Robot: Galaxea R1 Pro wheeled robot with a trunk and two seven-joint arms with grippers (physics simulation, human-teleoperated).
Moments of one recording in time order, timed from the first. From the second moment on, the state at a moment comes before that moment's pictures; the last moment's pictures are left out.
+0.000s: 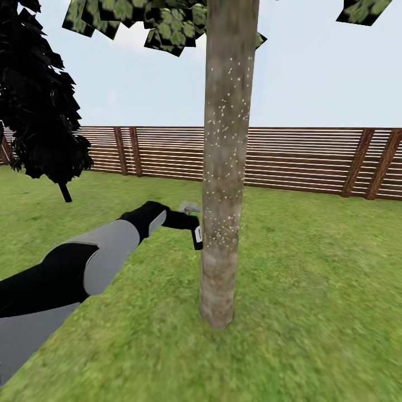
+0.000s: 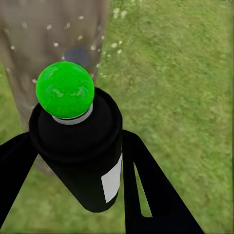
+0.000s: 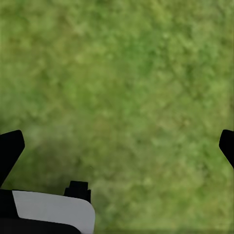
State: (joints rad) left arm -1.47 -0.17 -0.01 -0.03 -0.10 0.46 -0.55; right arm -0.38 -0.07 0.08 0.05 0.10 -0.23 -0.03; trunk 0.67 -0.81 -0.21
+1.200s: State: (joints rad) left arm -1.08 -0.05 -0.01 -0.03 -0.28 -0.08 -0.55; right arm -0.38 -0.07 0.08 0.05 0.10 -0.22 -0.03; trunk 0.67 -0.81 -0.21
